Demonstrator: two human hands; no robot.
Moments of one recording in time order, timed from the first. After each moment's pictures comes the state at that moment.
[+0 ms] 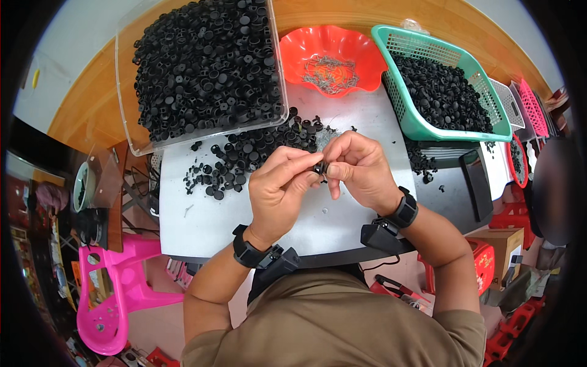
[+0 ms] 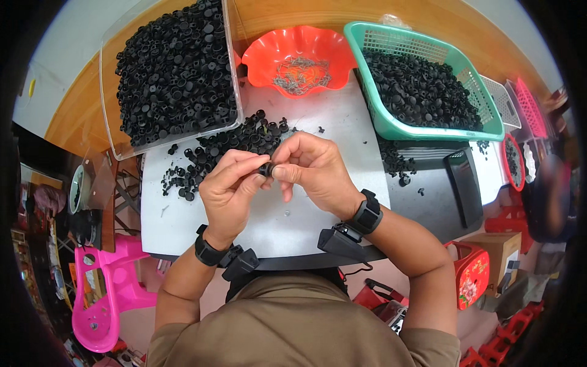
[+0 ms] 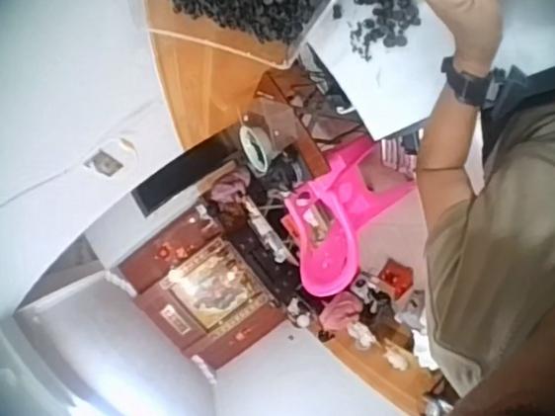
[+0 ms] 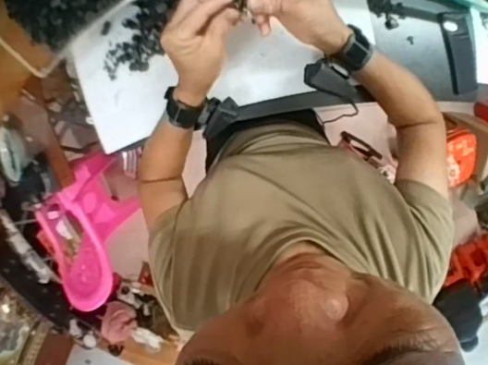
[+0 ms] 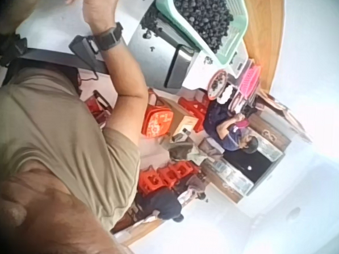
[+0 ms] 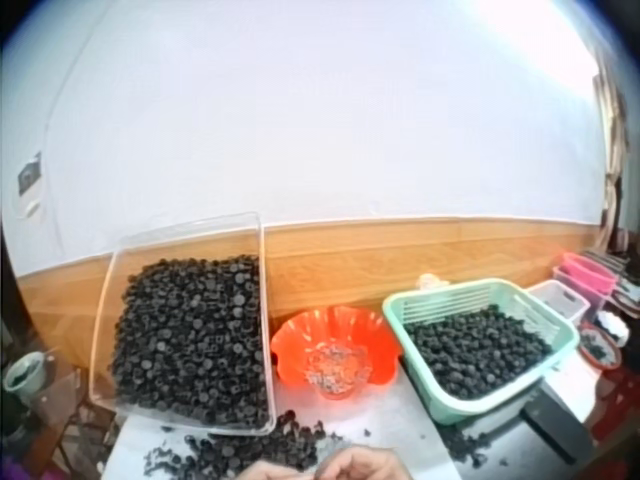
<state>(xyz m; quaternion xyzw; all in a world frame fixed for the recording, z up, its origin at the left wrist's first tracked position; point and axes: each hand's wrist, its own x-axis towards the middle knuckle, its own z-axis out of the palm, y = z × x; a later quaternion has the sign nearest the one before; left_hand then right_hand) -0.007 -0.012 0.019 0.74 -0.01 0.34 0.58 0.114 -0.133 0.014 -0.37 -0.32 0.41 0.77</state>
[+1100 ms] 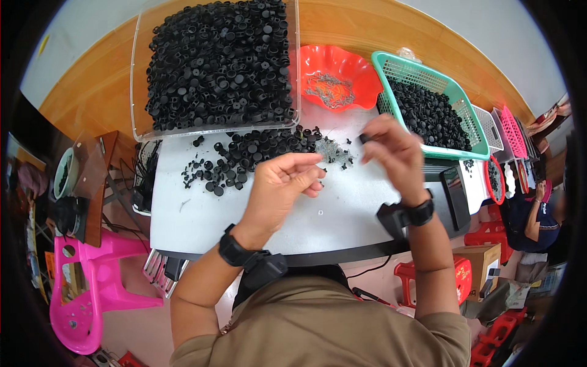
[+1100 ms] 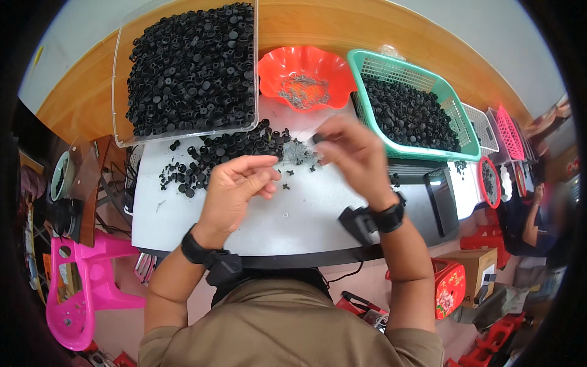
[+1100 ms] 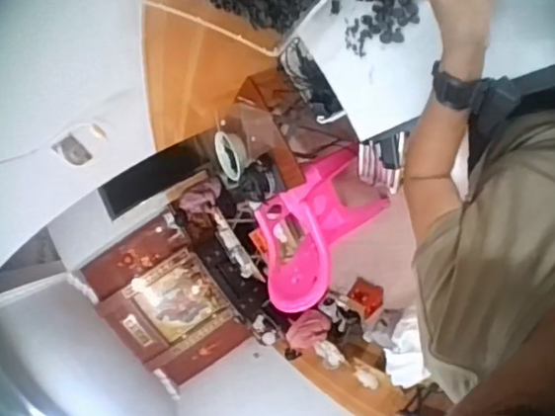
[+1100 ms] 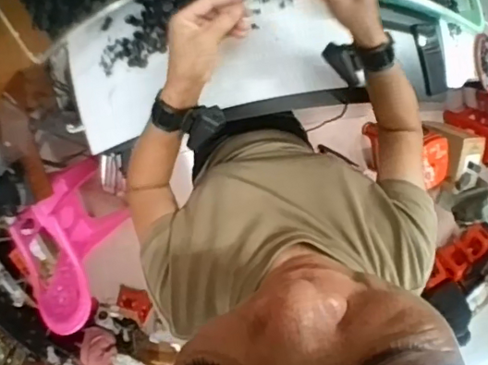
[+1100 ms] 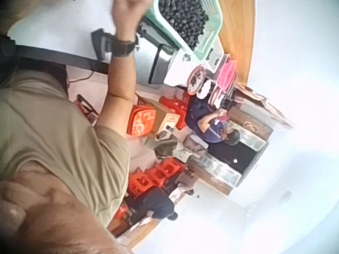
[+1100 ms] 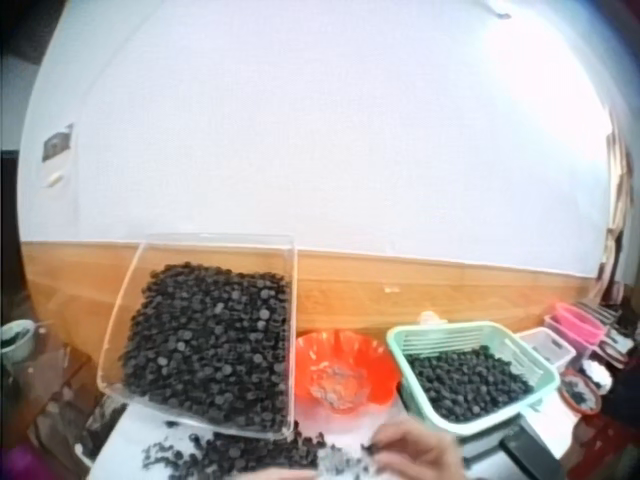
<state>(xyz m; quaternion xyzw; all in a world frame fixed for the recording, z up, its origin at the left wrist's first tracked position) -0.019 -0.004 0.030 0.53 0.08 0.18 0.83 0.138 -0.155 0.063 -0.59 -0.47 0.13 0.64</state>
